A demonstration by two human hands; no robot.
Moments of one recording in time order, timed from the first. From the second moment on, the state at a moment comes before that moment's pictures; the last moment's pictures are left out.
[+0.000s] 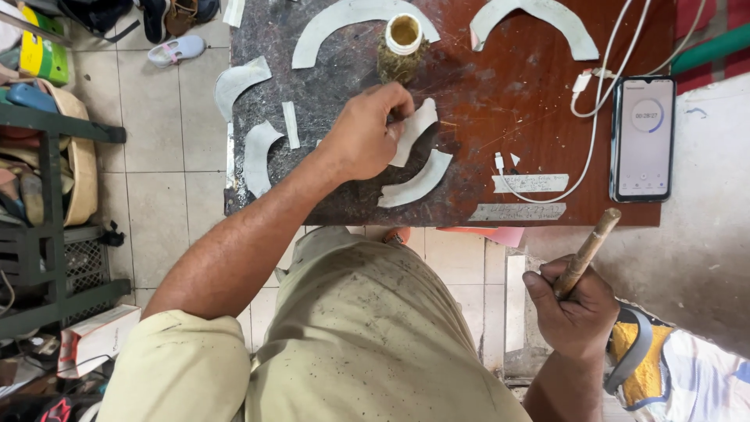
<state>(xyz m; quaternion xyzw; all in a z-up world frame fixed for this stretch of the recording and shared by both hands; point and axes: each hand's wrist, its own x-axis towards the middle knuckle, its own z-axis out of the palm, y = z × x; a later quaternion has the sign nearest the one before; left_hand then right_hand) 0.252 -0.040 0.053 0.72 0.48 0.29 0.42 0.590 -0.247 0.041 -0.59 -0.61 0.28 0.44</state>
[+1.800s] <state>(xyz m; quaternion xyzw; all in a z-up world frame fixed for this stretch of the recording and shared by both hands) 0.218 0.022 0.036 0.83 0.31 0.43 0.19 0.439 -0.075 0.167 -0.41 -0.79 0.17 0.43</state>
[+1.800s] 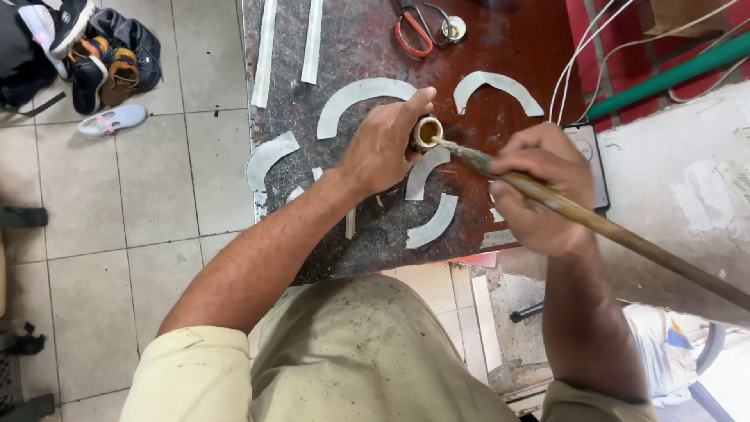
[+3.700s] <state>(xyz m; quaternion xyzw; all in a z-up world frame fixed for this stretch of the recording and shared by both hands) 0.189 -0.058 0.086 0.86 0.36 0.06 0.35 0.444 -0.062 0.095 -0.46 -0.73 0.28 0.41</state>
